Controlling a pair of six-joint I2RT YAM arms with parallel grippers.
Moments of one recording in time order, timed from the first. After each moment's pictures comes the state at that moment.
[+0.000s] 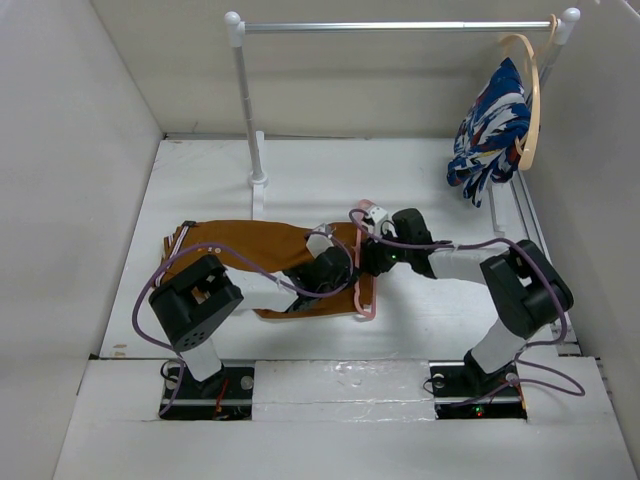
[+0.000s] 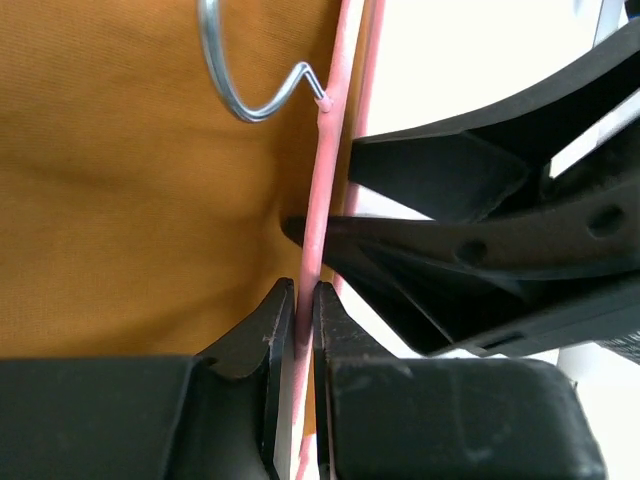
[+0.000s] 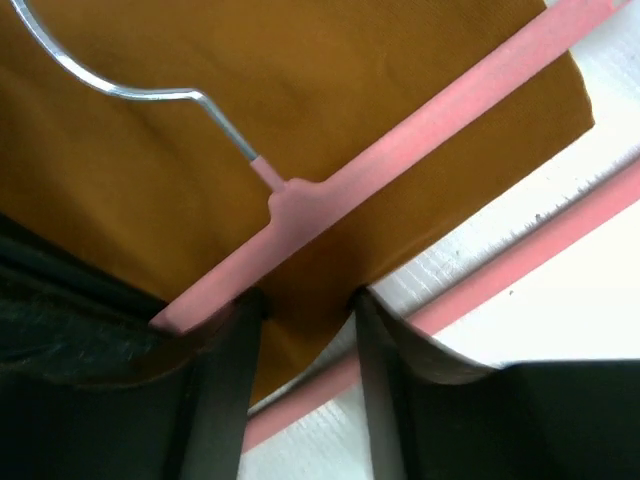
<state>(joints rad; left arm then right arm) -0.98 1.68 0.73 0.31 -0.30 -1.21 0.49 1.65 0.74 0.19 -0.43 -0.07</state>
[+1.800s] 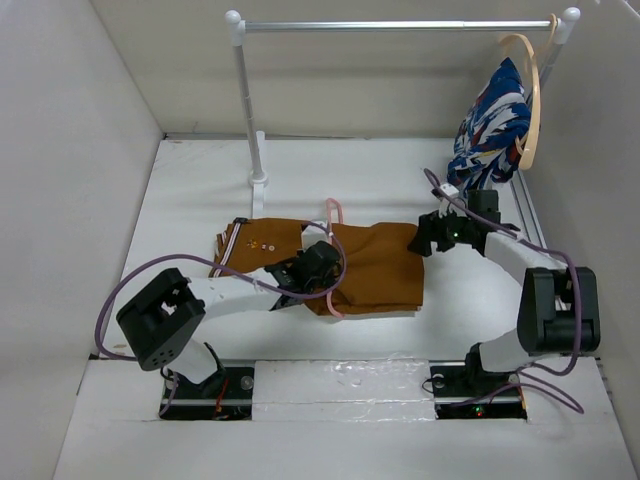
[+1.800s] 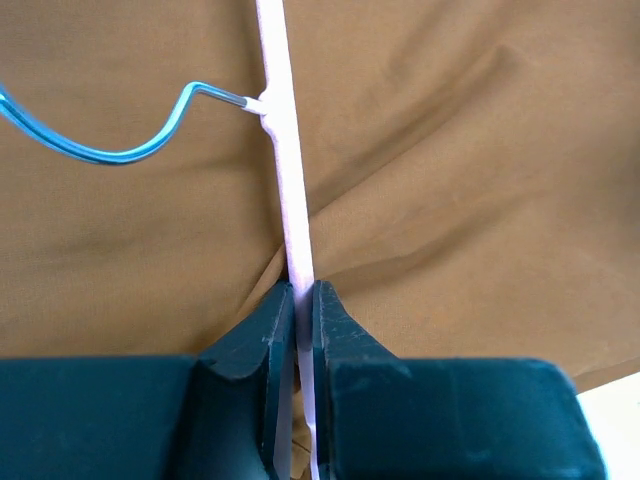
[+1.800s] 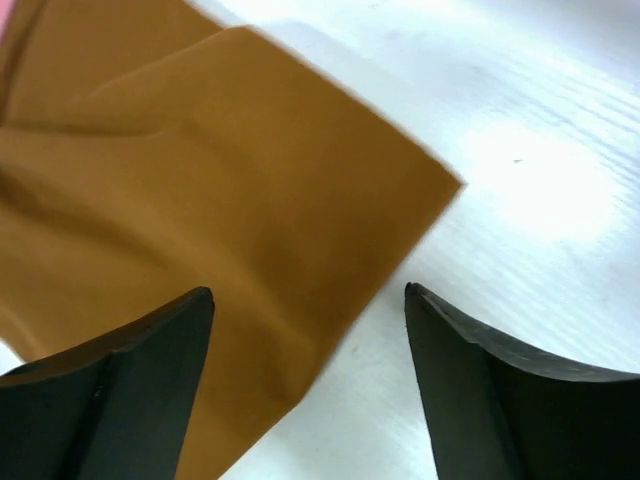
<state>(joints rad) -0.94 1.48 0.73 0.00 -0.40 -0.76 -0.02 1.51 0.83 -0.19 -0.68 -0.19</state>
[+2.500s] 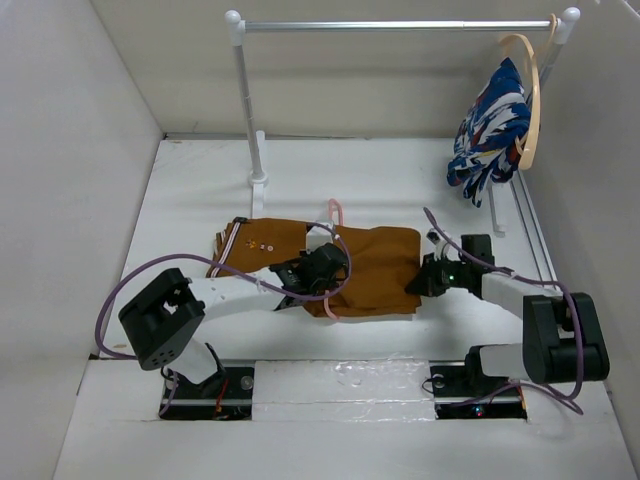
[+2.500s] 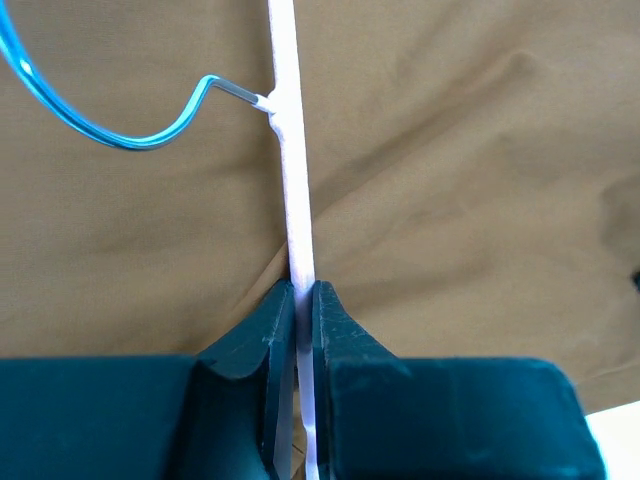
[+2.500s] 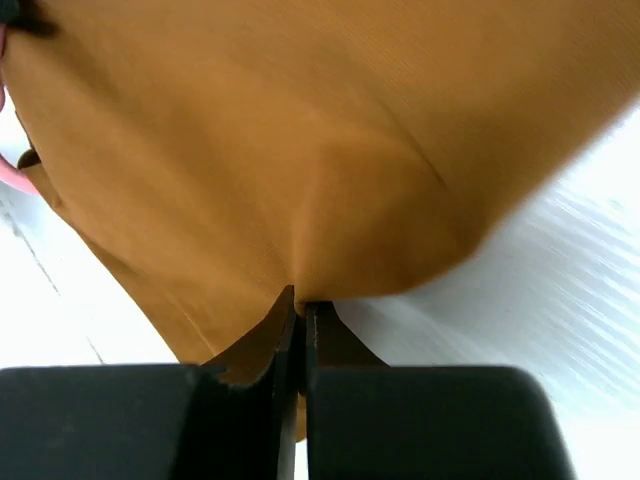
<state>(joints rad) -0.99 1.50 0.80 -0.12 -0.47 -0.74 0.06 1.31 0.44 -0.08 -0.77 -0.04</state>
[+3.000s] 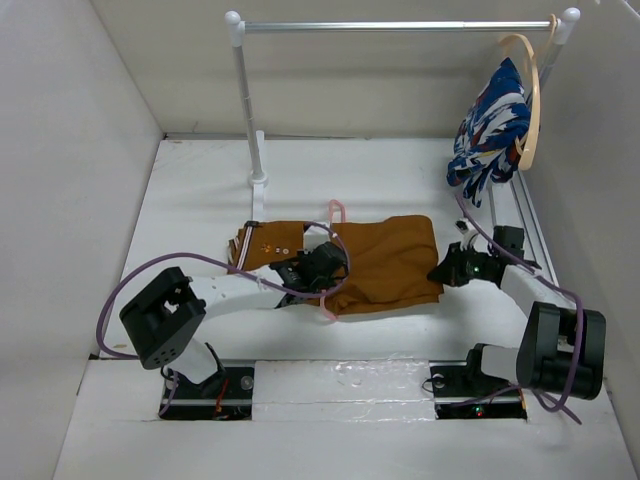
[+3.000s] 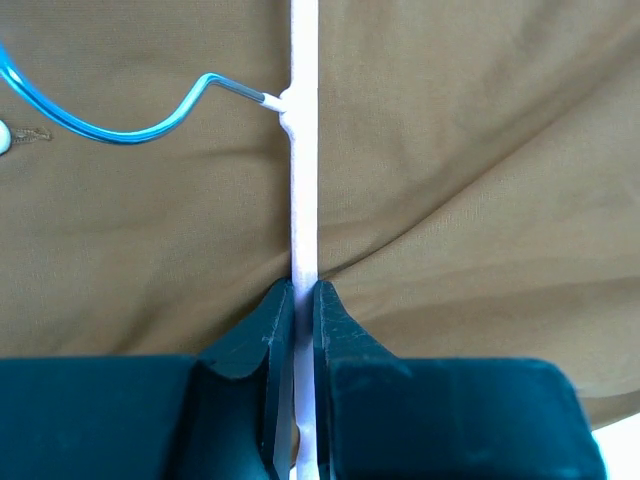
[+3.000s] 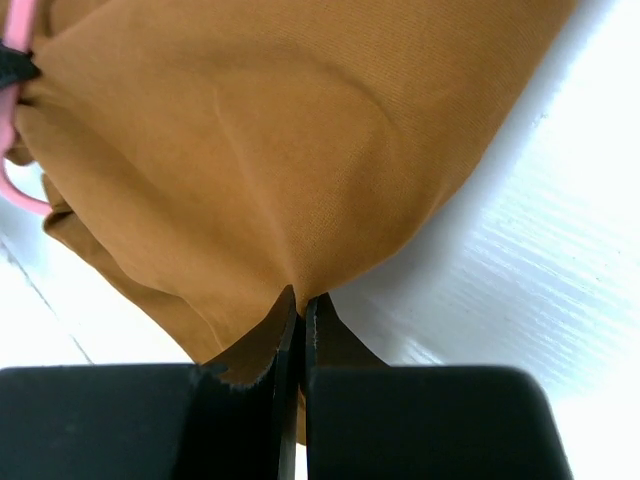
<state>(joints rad) -0.97 1.50 0.81 -0.17 -0.49 -0.77 -0.21 1.25 0.55 -0.31 -0.84 -0.23</state>
